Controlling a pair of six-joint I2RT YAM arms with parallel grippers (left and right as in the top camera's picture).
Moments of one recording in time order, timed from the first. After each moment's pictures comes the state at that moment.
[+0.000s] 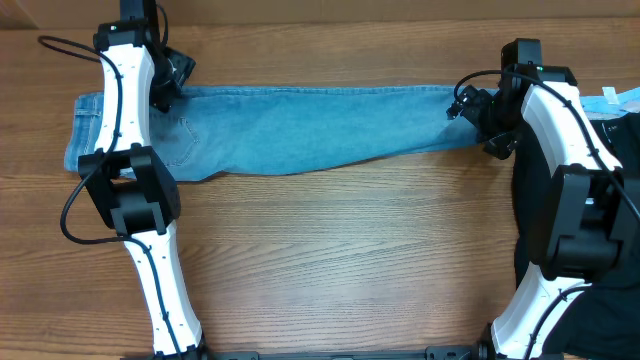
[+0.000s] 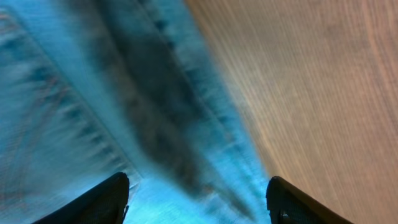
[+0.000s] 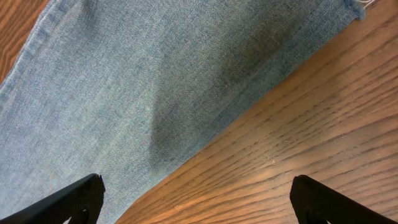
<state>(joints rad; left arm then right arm) 0.14 2.51 2.43 -1.20 0.01 -0.97 -0.10 2.06 1.64 -0.96 -0.17 0.61</state>
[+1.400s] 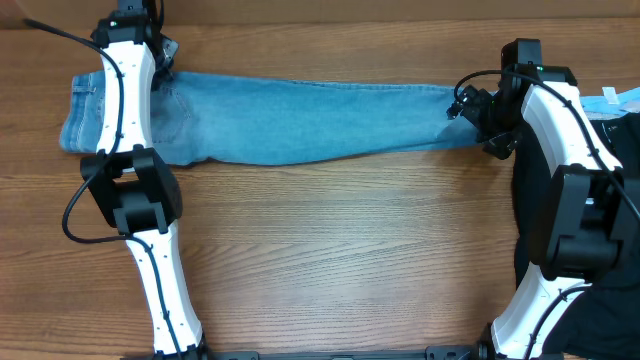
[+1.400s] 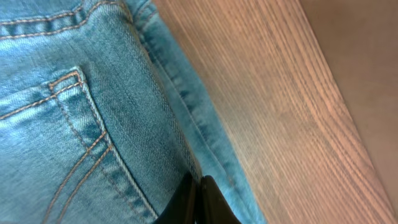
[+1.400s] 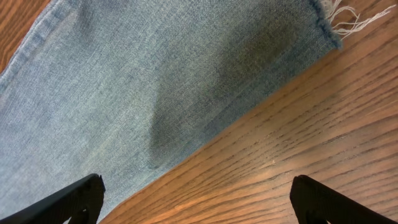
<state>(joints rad) 0.13 2.53 2.49 -1.06 -0.21 -0.96 -0.10 2.06 1.64 -0.96 -0.17 0.61</state>
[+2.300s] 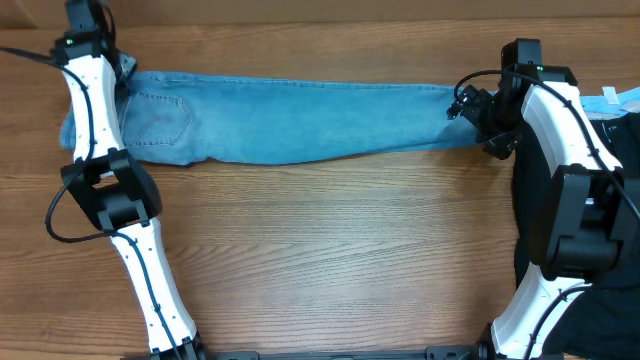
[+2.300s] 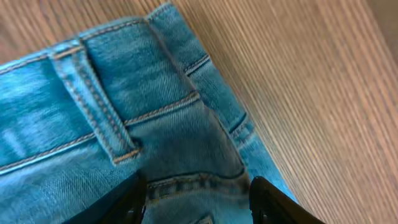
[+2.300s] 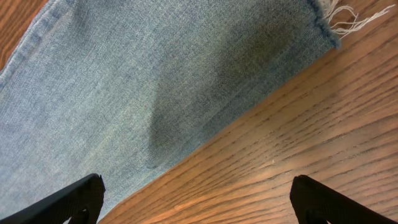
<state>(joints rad) 0.30 2.72 2.68 -1.08 -0.20 -0.82 -0.10 2.06 1.64 -0.96 -0.17 0.61</state>
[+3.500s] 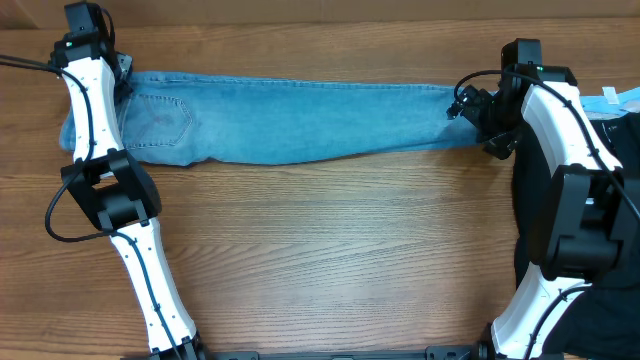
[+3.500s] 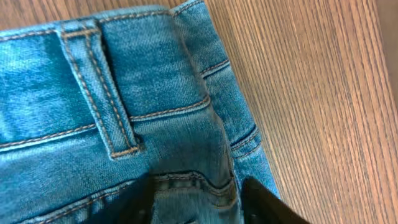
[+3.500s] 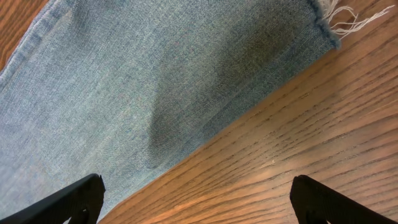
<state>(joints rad) 0.30 2.73 2.70 -1.09 -0.19 -1.00 -0.10 2.06 1.64 -0.96 -0.17 0.61</state>
